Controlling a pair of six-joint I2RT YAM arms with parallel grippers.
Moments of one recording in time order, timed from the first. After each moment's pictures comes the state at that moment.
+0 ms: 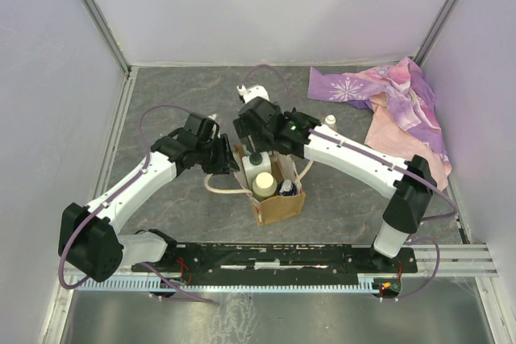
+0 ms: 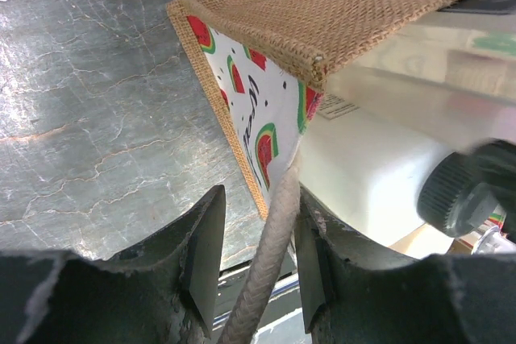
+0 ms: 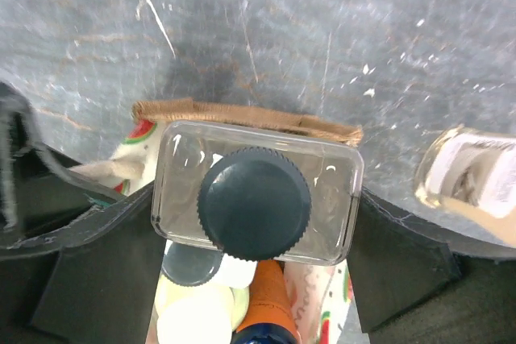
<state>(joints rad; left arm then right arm) -0.49 1.24 0.94 -0.66 0.21 -0.63 0.97 1.73 1.61 -0.73 0.40 0.37</state>
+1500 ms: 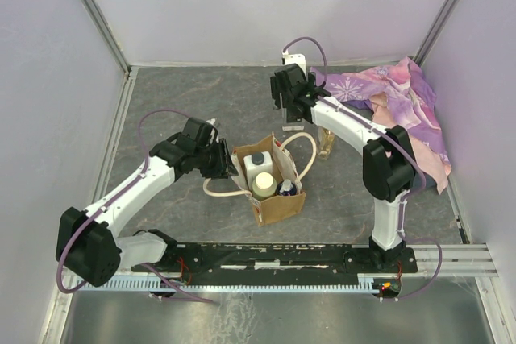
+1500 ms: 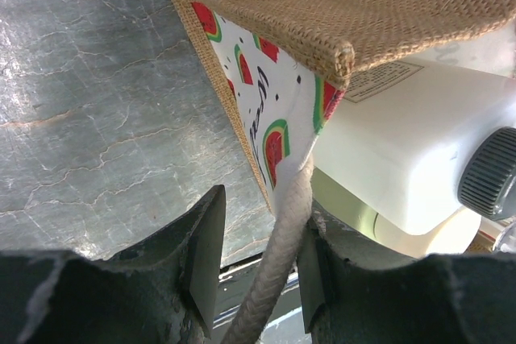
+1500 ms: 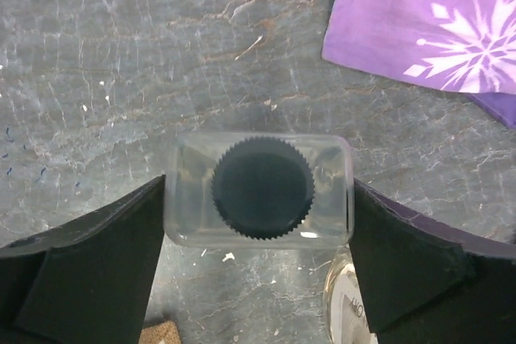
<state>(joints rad) -0.49 1.21 0.89 -0.65 0.22 -0.64 0.58 1.96 1.64 -0.37 0.49 0.28</state>
